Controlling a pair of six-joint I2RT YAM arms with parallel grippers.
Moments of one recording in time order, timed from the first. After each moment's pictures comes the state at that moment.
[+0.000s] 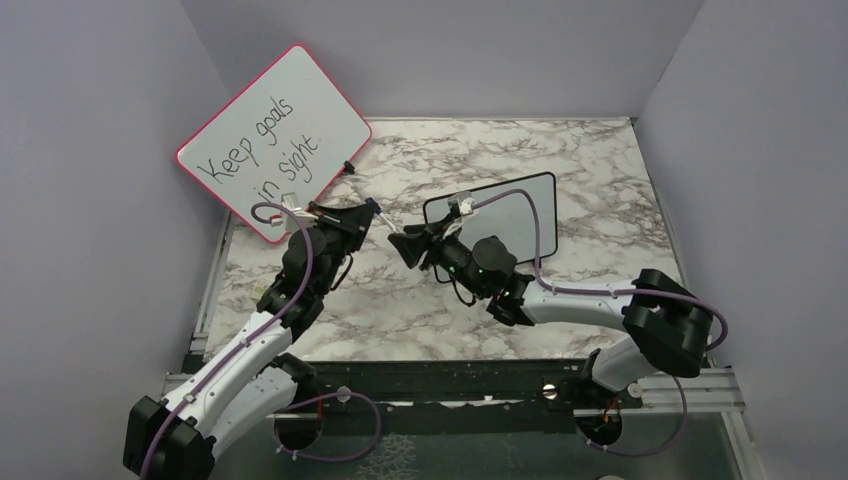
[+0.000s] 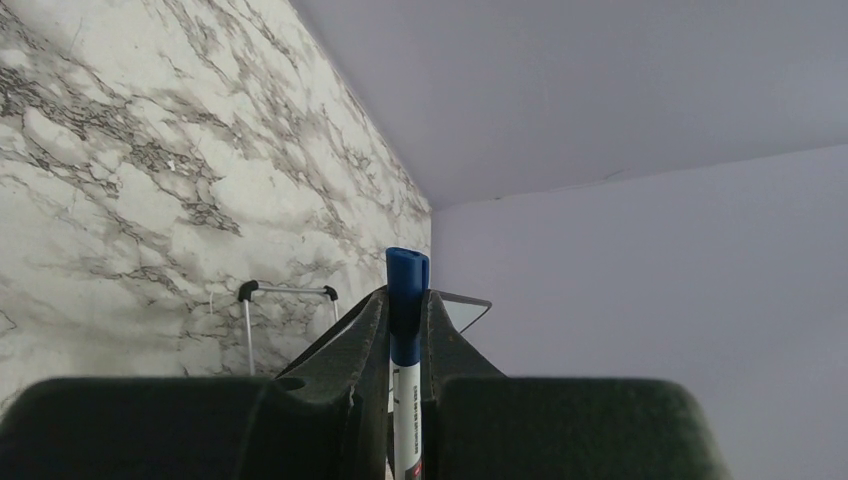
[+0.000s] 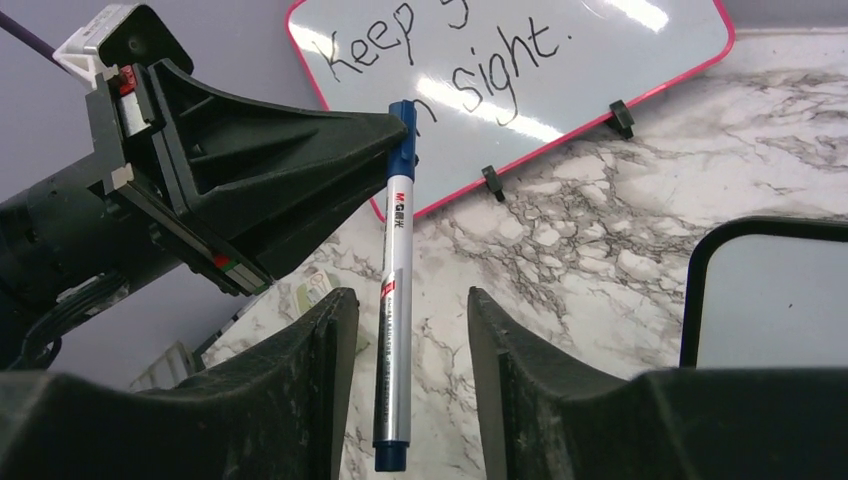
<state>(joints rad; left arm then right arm) -0.51 0.81 0.52 0.22 -0.27 -1.27 1.05 1.49 0.74 0.86 0.22 0.40</state>
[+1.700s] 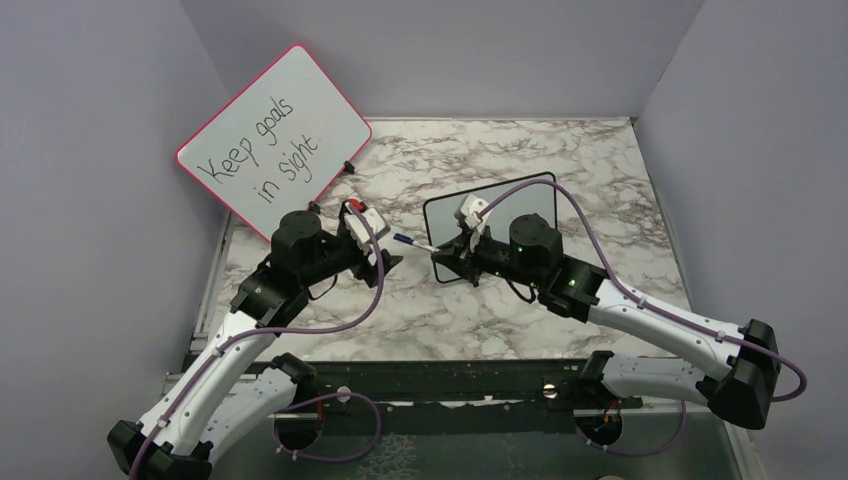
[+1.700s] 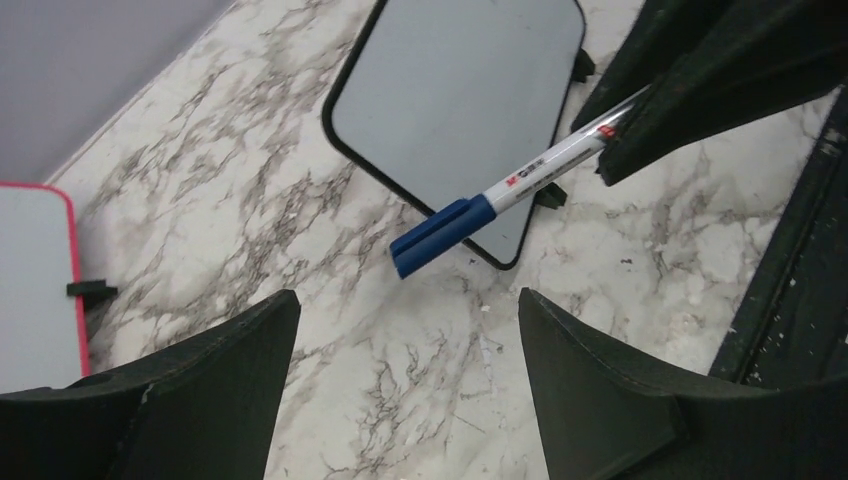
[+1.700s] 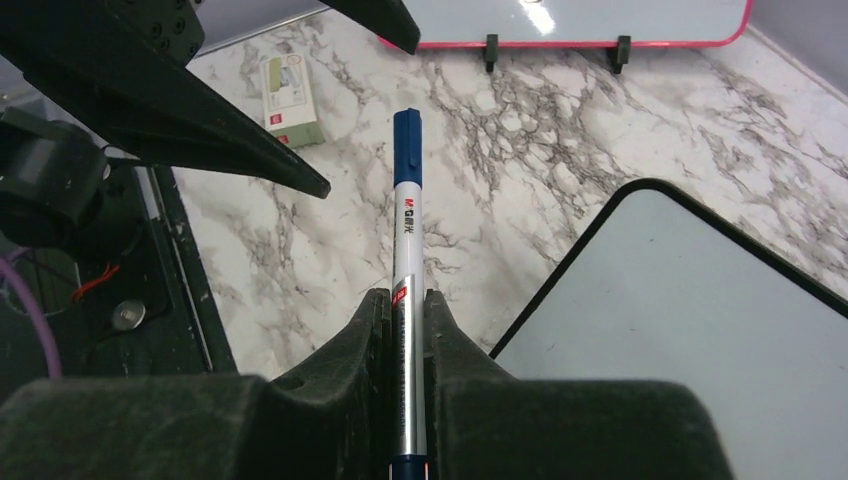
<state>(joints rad) -0.52 0.76 0.78 -0.29 0.35 0.25 0.95 1.10 0.86 0.03 -0.12 -0.03</state>
